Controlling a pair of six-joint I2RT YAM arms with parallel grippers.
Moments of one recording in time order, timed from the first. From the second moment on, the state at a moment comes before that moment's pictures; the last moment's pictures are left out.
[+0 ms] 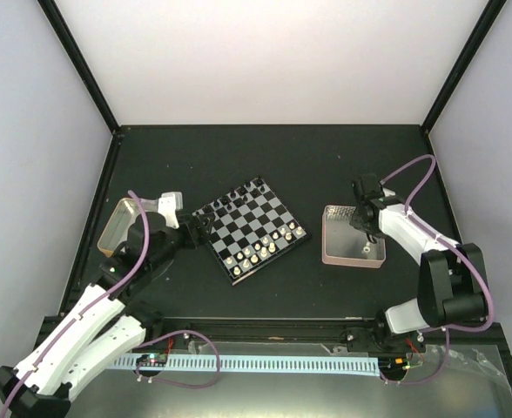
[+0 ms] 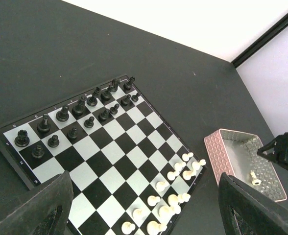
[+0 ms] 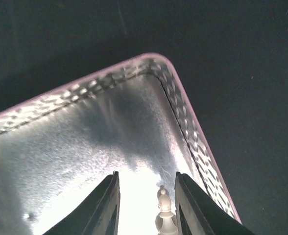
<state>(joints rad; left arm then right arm) -0.53 0.63 0.63 -0.42 -0.02 -0.61 0.22 1.43 0.88 -0.66 0.34 0.64</state>
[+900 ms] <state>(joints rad) -0.53 0.68 0.64 -0.41 0.00 -0.61 0.21 1.50 0.74 -0.56 0.18 0.72</state>
